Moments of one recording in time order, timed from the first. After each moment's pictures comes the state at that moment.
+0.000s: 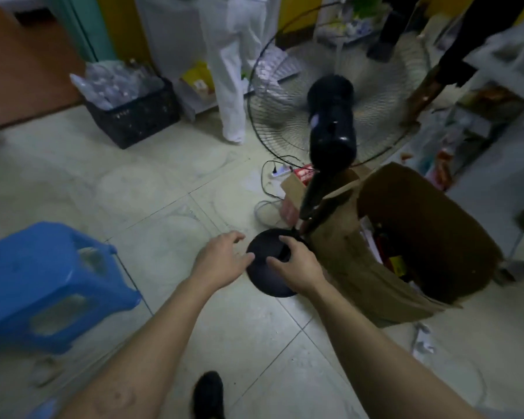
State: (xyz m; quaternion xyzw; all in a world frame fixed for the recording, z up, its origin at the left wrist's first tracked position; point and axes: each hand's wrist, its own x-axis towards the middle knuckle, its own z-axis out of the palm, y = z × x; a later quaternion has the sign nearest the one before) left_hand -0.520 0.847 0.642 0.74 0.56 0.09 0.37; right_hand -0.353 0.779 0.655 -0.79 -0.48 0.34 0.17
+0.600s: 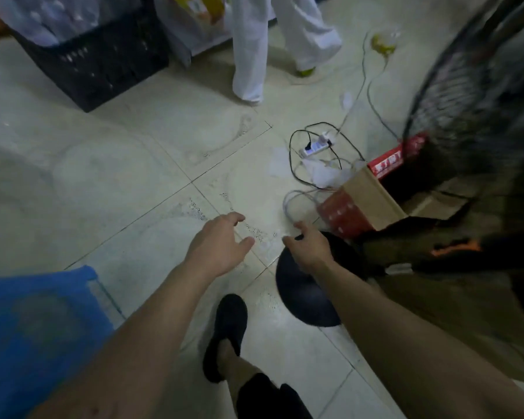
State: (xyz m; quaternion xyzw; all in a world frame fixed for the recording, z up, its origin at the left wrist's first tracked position) left_hand -0.568 1.189 0.417 0.73 0.54 0.02 0.41; right_hand -0.384 1.123 0.397 -0.85 -0.32 0.40 0.15
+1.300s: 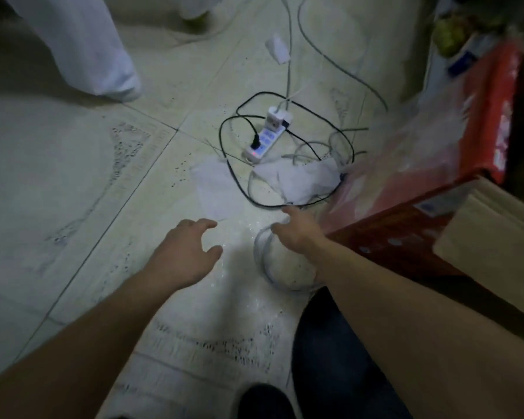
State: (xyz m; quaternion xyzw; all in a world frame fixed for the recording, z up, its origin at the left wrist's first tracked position) left_hand -0.339 1.496 0.041 0.82 0.38 -0.11 0.40; right_hand -0.150 1.378 0.026 -0.90 -0.19 0.37 0.11
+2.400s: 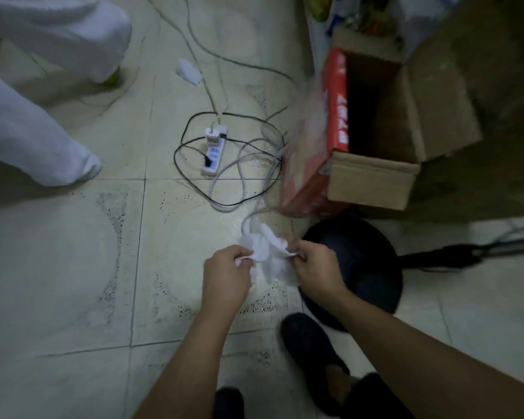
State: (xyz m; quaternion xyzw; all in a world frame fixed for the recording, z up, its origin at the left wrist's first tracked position) left_hand -0.361 1.442 0.197 0.77 0.32 -0.06 0.55; right_hand -0.292 1.286 0.190 -0.92 -0.06 0.22 0.32
